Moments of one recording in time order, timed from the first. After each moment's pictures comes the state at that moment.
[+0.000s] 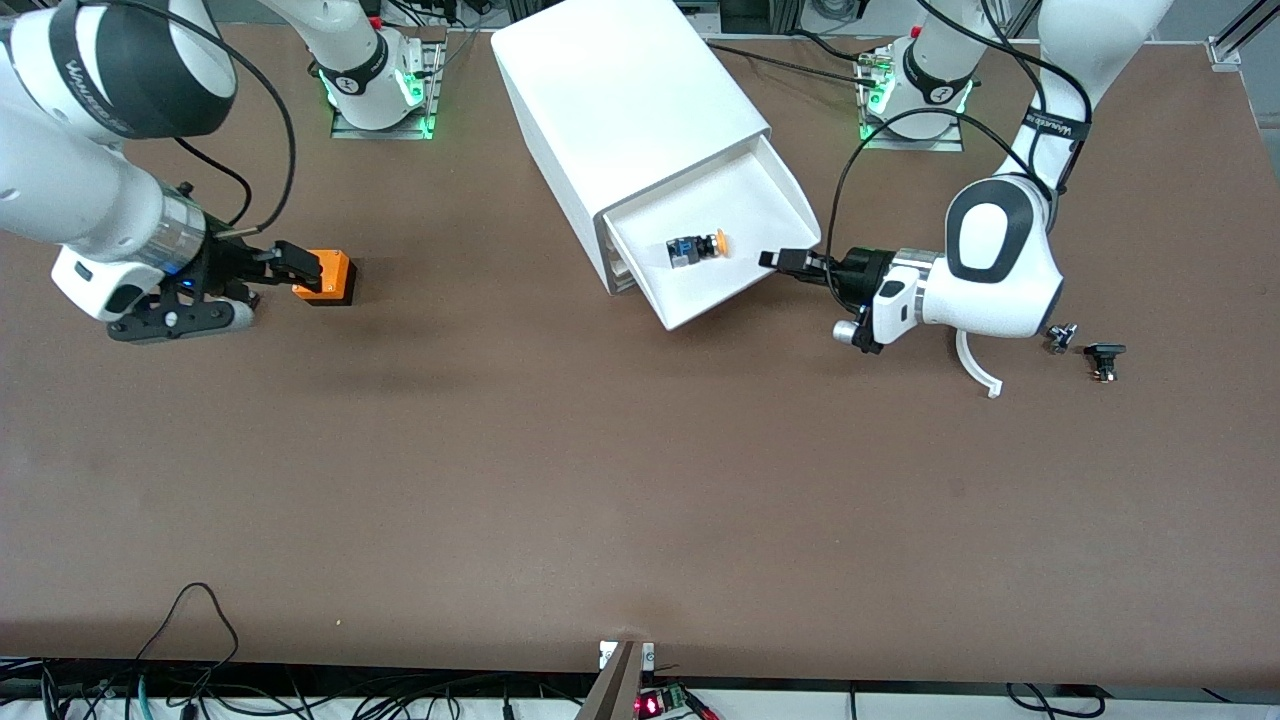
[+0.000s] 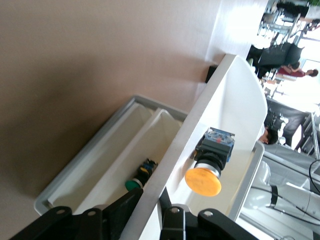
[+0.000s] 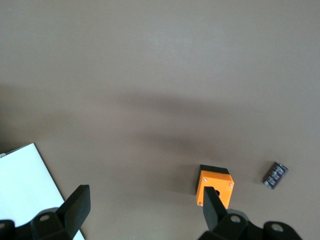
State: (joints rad) left arm 0.01 0.31 -0.24 -2.06 -1.04 1.83 0.36; right arm 0.21 0.14 -0.04 -1.68 0.09 1.71 0.00
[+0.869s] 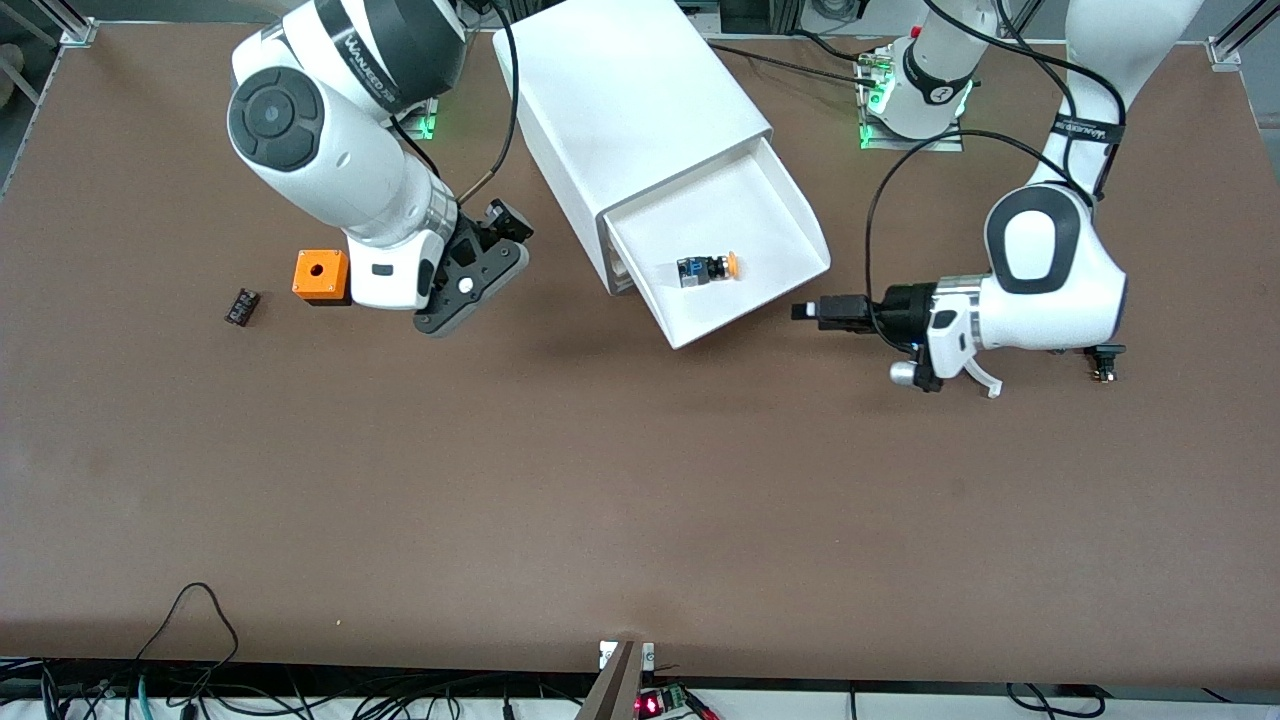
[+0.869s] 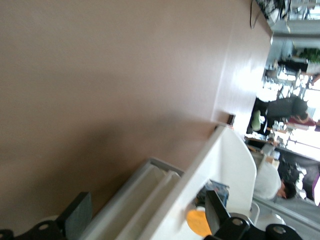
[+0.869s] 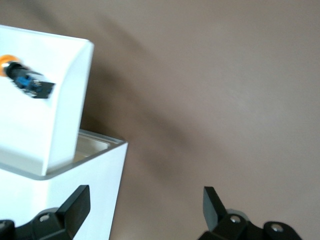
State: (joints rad) left arm 0.02 0.31 -0.16 -1.97 -1.03 2.00 0.34; right arm 0.50 0.32 0.00 -1.45 0.26 1.77 -0.31
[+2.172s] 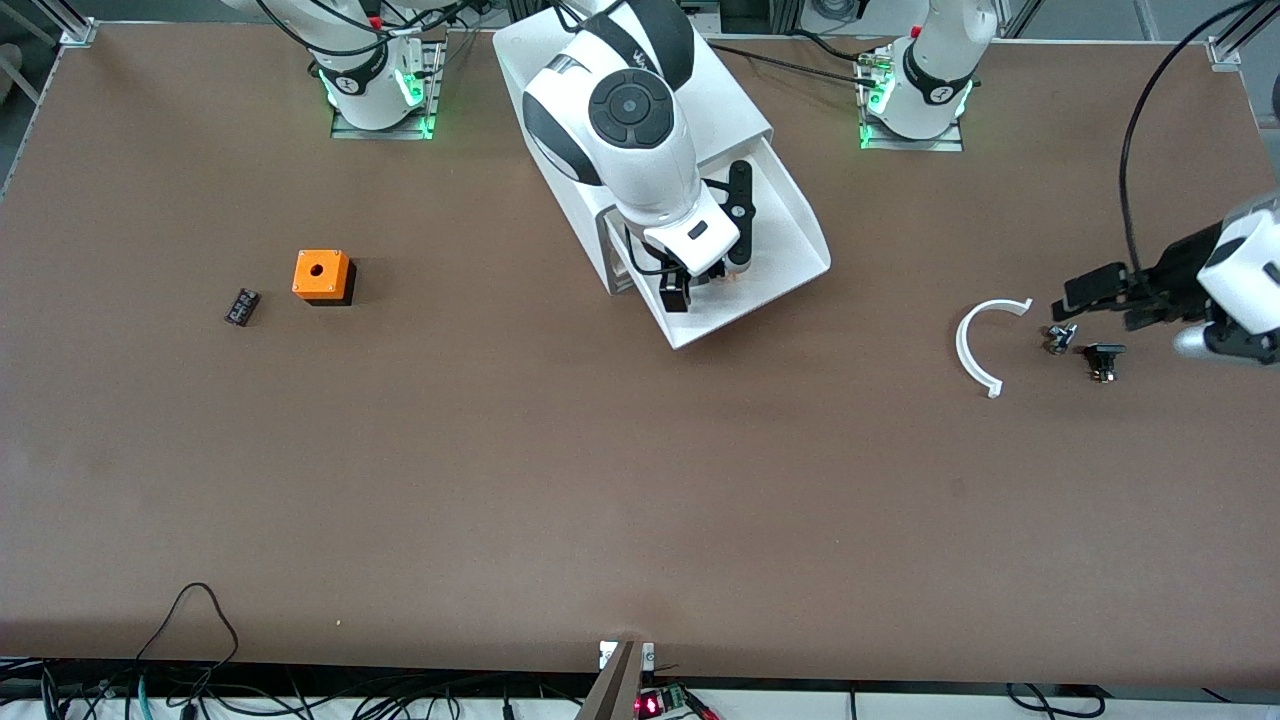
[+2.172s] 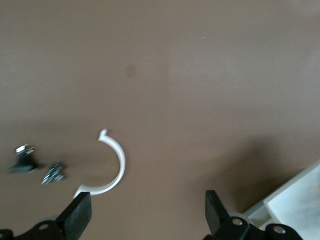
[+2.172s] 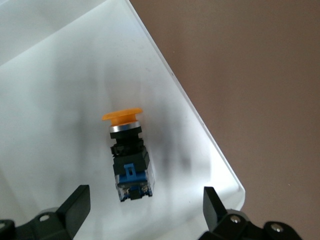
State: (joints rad) left arm 0.02 0.13 0.02 -1.56 -0.11 1.64 0.04; right arm 0.76 0.69 0.11 -1.09 0.09 1.87 -0.71
